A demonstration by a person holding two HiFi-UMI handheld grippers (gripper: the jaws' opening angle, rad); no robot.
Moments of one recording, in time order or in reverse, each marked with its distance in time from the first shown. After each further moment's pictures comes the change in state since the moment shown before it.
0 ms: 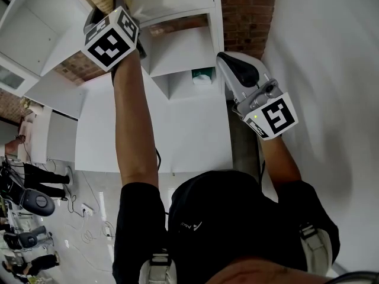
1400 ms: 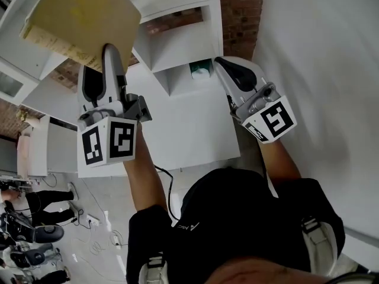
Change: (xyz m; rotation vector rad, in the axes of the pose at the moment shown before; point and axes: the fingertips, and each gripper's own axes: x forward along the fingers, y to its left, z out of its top) left arm -0.200 0.019 0.036 -0.184 -0.284 -0.323; right arm -0.010 0.064 0.025 0.003 0.007 -0.062
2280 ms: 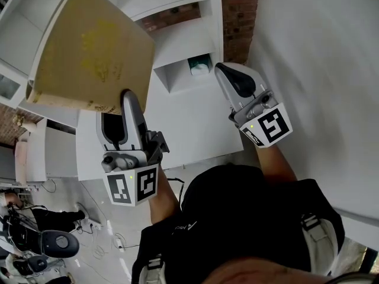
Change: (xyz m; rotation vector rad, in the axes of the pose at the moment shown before) left arm -0.095 -0.015 -0.007 -0.080 -0.029 -0.060; right arm -0.011 0.033 -0.009 -0.020 0.021 -0.074
